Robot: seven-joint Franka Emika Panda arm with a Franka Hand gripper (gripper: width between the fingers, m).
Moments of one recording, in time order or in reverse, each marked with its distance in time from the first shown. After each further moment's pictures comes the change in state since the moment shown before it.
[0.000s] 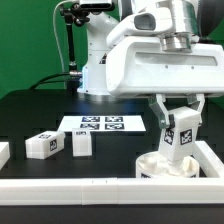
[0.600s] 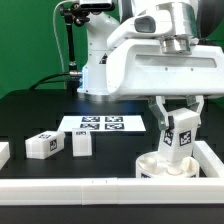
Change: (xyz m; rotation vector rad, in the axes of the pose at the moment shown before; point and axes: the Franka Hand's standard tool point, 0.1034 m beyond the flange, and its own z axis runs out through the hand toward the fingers) arm -0.007 -0.001 0.001 0.001 -0.009 0.004
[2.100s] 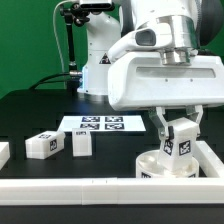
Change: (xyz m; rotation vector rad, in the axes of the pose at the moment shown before) arm -0.010 -0.006 0.012 0.005 -0.009 -0.002
